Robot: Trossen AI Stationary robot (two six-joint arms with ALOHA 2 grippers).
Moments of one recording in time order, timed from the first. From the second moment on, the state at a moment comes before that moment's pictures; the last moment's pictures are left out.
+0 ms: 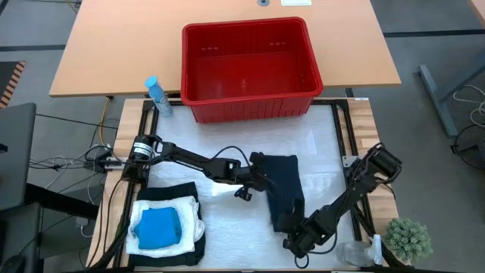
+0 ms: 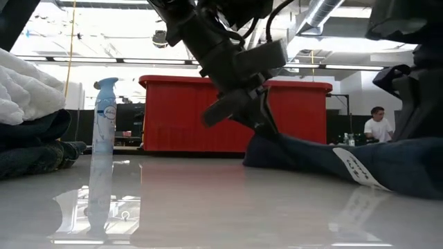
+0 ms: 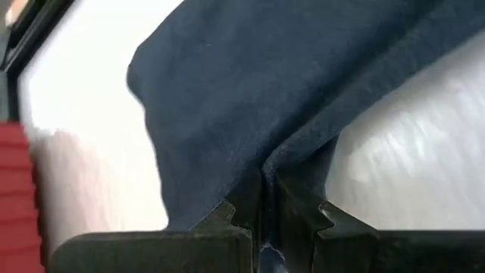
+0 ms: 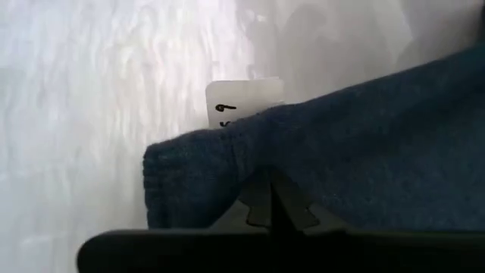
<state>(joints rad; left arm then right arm) -0.10 2.05 1.39 -0.16 -0.31 0.54 0.77 1.84 1.04 -0.45 0.56 0.84</state>
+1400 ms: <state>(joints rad) -0.19 1.82 1.28 0.03 0.00 -0.40 0.78 1.84 0.99 -0.41 0.50 0.76</state>
